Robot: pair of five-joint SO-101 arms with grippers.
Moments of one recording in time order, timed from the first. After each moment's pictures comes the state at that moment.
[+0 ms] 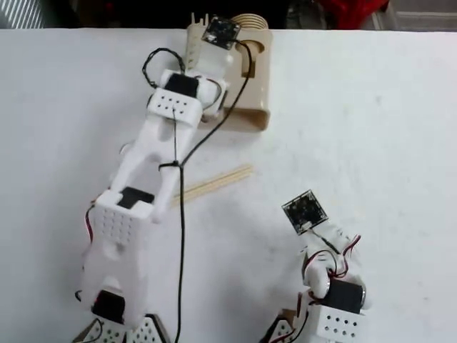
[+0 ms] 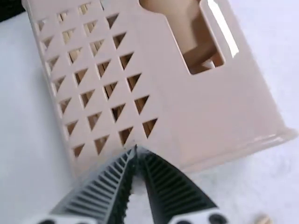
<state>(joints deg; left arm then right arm) 11.6 42.9 -38.3 63.9 -4.9 10.1 -102.7 96.5 70.2 45.6</state>
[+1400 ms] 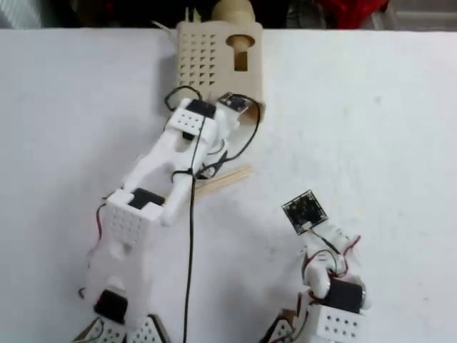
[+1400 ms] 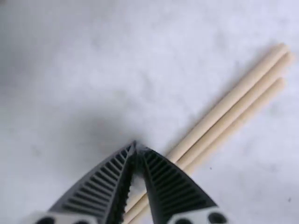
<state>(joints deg) 15.8 44.0 -23.1 84.4 -7.7 10.1 -102.7 96.5 70.2 45.6</state>
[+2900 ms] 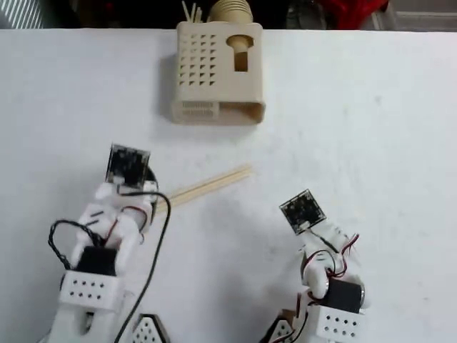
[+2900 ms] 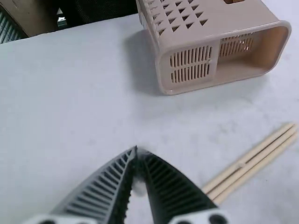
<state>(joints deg) 0.1 -70.5 84.3 27.6 -7.5 8.4 -102.7 96.5 68.8 45.3</state>
